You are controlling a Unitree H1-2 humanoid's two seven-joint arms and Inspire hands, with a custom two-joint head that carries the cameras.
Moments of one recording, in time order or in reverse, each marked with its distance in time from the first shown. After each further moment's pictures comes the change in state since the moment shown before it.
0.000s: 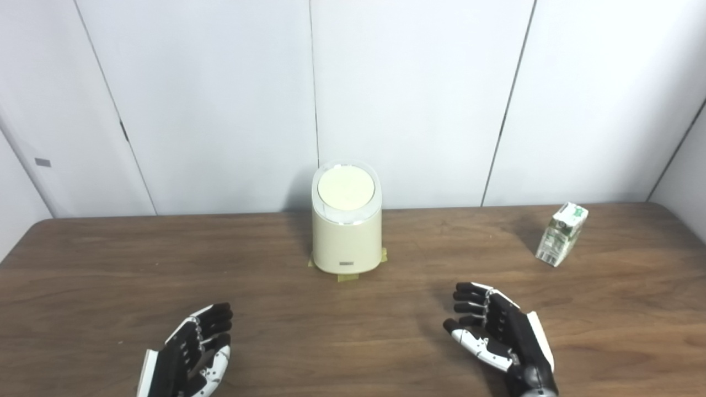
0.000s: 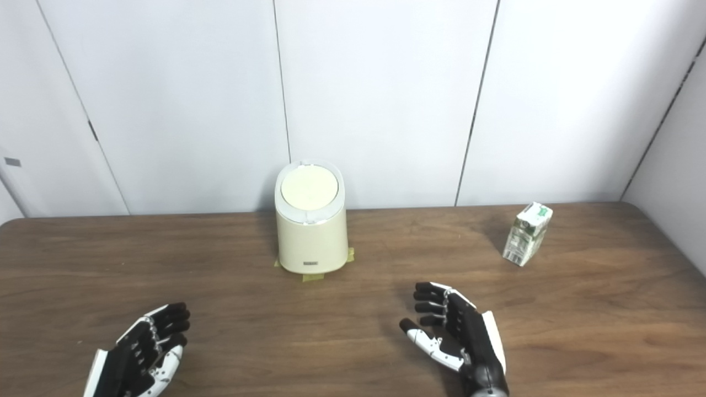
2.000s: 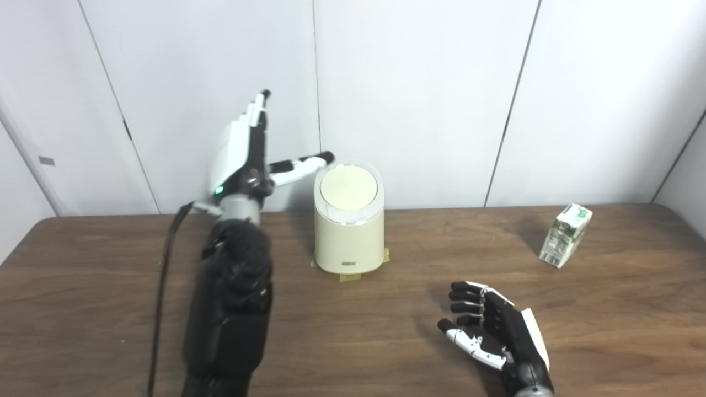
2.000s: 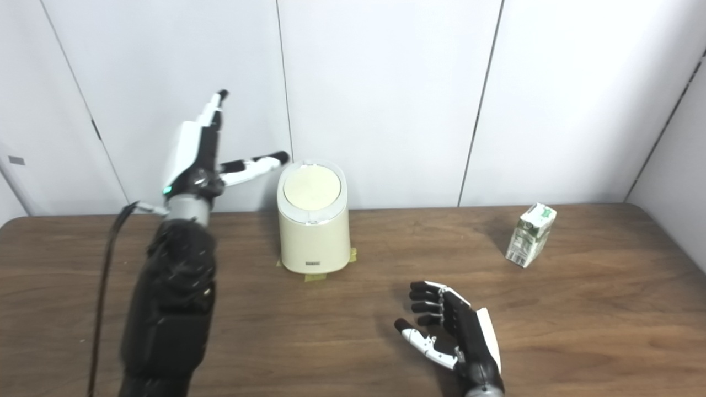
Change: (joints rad) left arm -0.869 -0.163 0.010 0.252 0.841 0.493 -0.278; right arm -0.007 0.002 0.027 -0.017 -0.060 0.030 -0.019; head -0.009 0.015
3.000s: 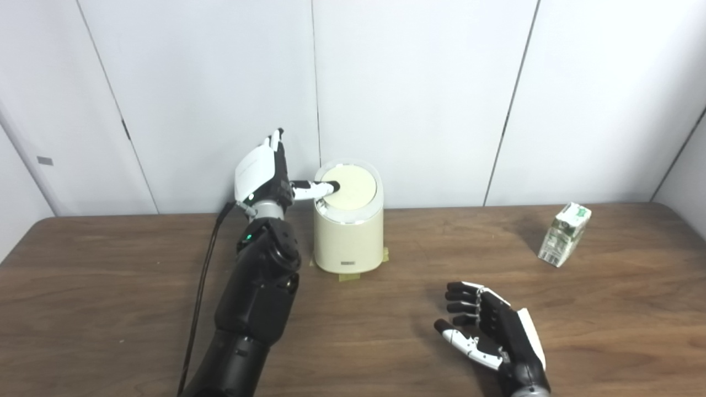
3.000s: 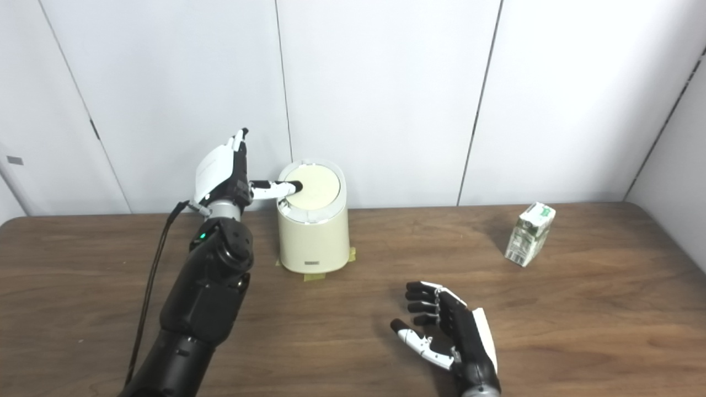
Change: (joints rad) left arm -0.077 0.033 -0.071 0.421 -0.057 -0.002 0.219; right arm 0.004 -0.001 0.019 -0.014 -0.008 0.017 0.001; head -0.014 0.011
